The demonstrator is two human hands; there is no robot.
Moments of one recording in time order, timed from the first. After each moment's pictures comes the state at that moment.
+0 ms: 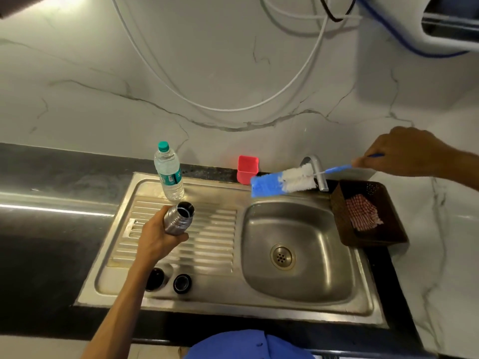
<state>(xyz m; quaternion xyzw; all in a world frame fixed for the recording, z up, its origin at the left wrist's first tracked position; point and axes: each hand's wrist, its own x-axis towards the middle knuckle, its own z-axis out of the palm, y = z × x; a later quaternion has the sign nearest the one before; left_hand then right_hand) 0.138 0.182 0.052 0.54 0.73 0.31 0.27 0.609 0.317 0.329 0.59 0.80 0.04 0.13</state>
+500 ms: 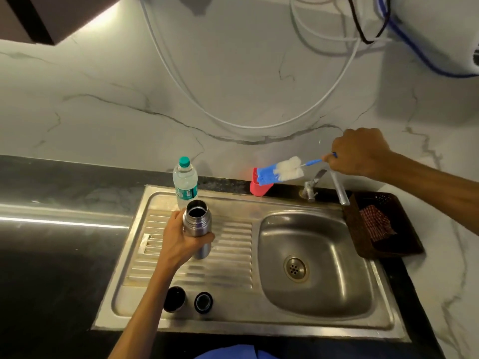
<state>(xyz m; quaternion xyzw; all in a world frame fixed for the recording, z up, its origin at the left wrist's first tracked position) 0.121 0.209 0.077 0.51 0.68 0.40 0.35 0.480 0.371 0.297 0.58 0.77 0.19 0.20</state>
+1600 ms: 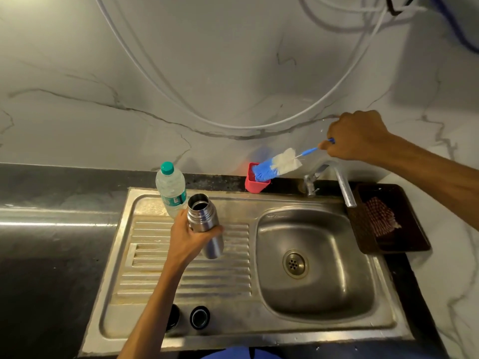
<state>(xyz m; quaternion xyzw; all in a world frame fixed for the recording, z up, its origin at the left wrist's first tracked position) 0.146 0.271 0.048 0.44 0.66 0.40 0.46 0.489 0.445 0.270 0.57 0.78 0.18 0.20</state>
